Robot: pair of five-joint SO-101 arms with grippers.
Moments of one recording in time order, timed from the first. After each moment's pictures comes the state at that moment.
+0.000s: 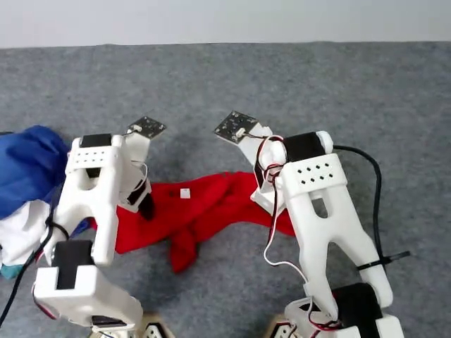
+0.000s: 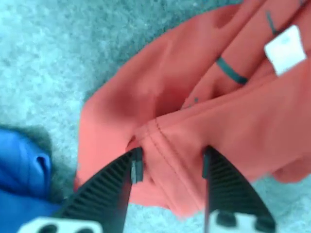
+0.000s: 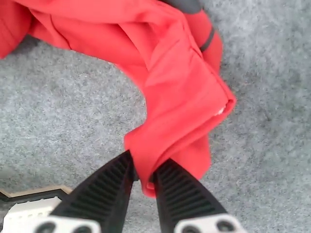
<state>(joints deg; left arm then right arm) -7.7 8.4 18.8 80.7 -26.8 -18.3 -12.9 13.9 90.7 33.5</state>
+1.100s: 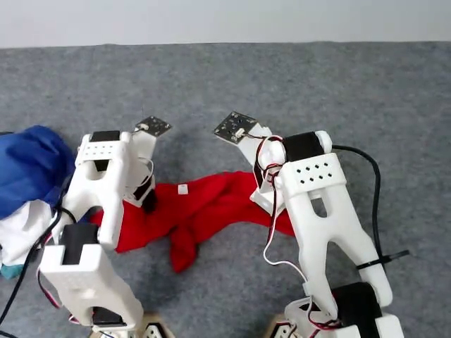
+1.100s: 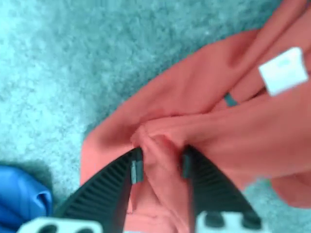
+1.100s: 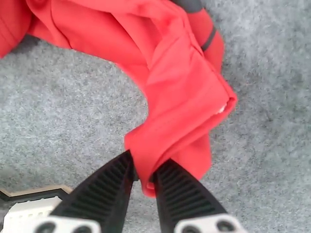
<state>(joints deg) -6.6 15.9 14.3 77.9 -26.8 -18.4 -12.6 13.9 90.7 33.5</state>
